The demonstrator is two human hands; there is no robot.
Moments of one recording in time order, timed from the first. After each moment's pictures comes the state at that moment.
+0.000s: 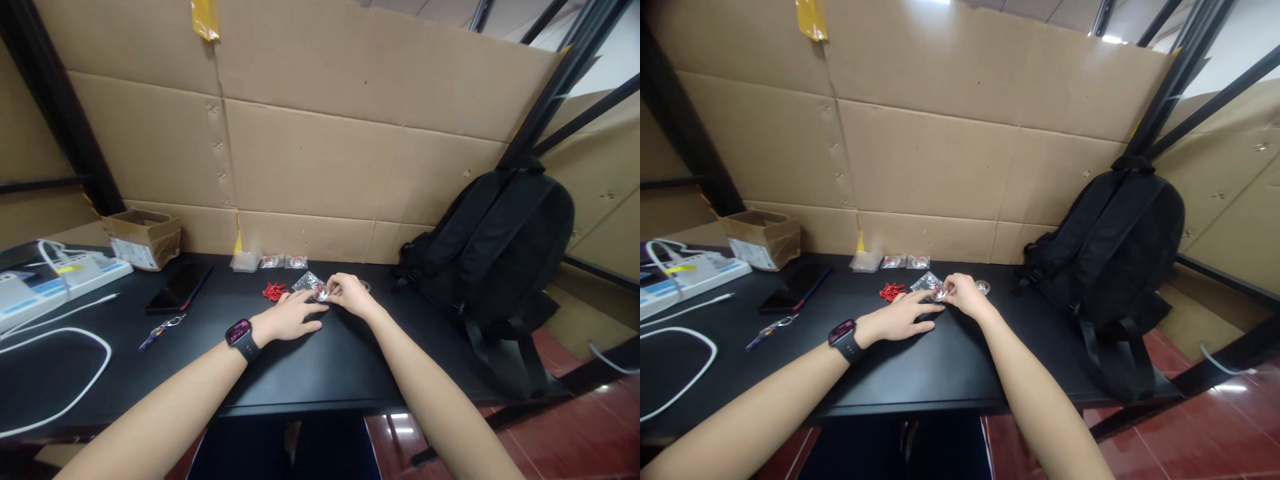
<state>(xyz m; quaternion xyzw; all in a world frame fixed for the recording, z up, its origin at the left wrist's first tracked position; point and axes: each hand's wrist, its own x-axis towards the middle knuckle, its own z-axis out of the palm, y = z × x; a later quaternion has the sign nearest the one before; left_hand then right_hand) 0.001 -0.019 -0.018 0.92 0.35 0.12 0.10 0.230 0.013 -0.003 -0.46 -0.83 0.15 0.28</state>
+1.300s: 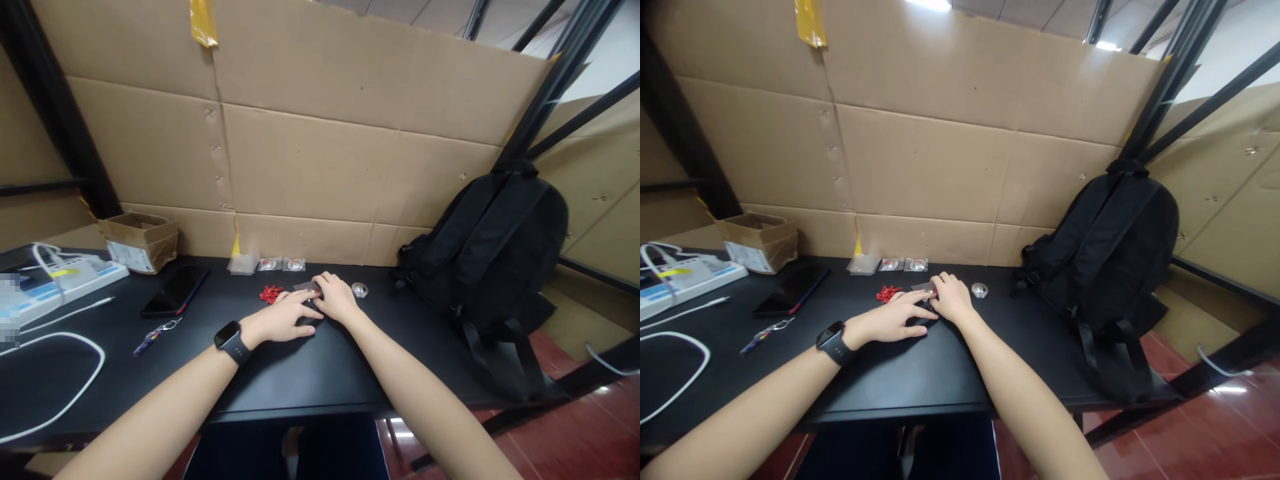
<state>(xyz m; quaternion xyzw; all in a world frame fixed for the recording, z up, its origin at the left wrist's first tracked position) -0.007 -0.020 -0.004 0.94 0.30 0.13 0.11 0.193 0.007 -0.010 -0.53 -0.83 -0.09 0.17</state>
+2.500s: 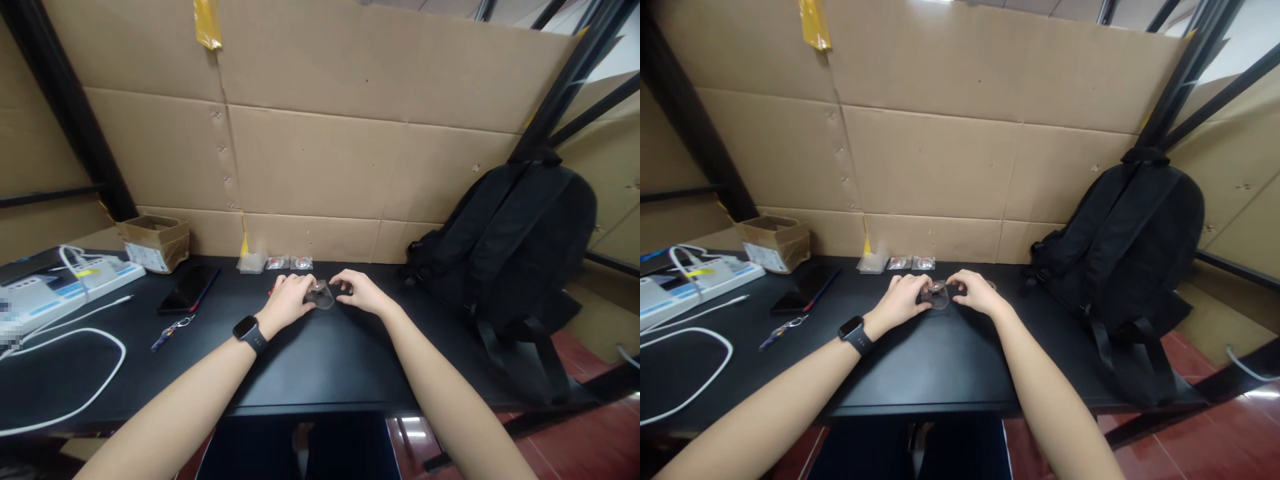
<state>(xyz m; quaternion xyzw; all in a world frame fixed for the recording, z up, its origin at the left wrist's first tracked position) -0.001 -0.010 0.000 0.85 0.46 0.25 0.03 0.245 0.012 0.013 -0.40 -0.86 0.13 0.27</state>
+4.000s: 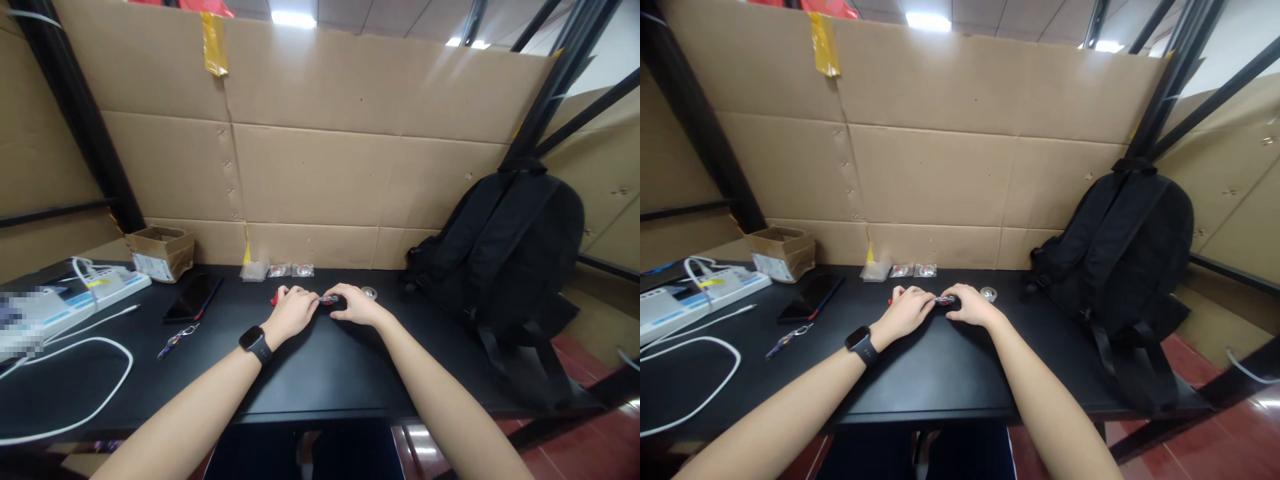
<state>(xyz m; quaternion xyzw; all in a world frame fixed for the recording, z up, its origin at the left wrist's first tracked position) 0.007 -0.016 -0.005 0.86 0.46 0.22 0.02 0.232 0.004 0.005 -0.40 -0.87 0.13 0.24</state>
